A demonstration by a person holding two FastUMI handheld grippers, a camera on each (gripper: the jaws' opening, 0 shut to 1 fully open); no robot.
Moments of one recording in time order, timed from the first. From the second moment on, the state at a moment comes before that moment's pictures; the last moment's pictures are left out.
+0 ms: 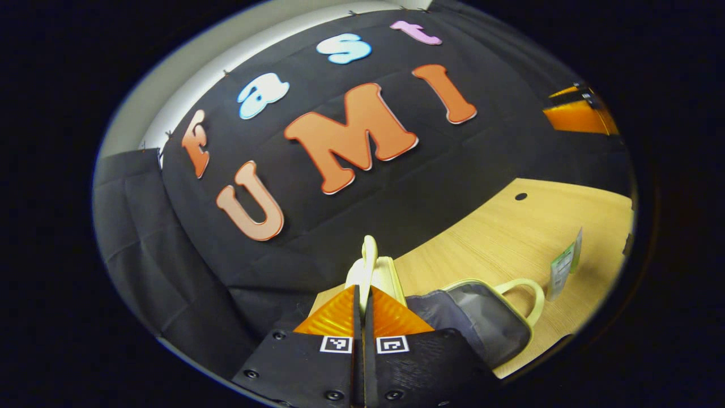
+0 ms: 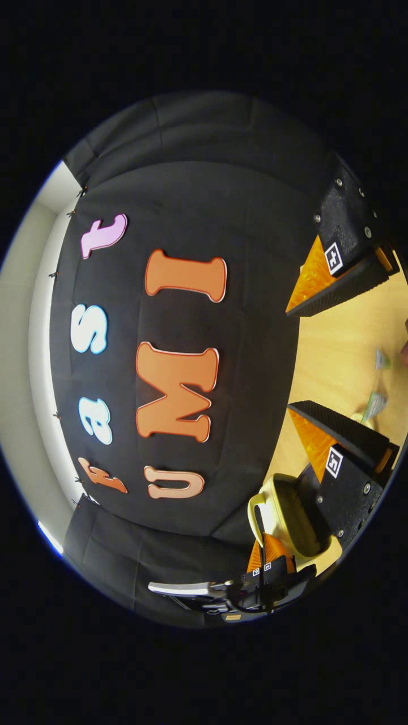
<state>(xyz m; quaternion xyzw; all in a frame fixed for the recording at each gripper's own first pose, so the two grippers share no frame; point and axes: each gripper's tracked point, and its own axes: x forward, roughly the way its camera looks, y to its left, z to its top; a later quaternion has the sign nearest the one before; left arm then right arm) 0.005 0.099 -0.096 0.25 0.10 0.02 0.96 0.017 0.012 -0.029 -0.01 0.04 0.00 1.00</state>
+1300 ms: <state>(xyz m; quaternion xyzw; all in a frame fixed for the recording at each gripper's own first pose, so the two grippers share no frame) 0.013 0.424 -0.314 0.21 0.30 0.13 0.92 0.037 0.119 -0.051 -0.04 0.09 -0.05 0.99</state>
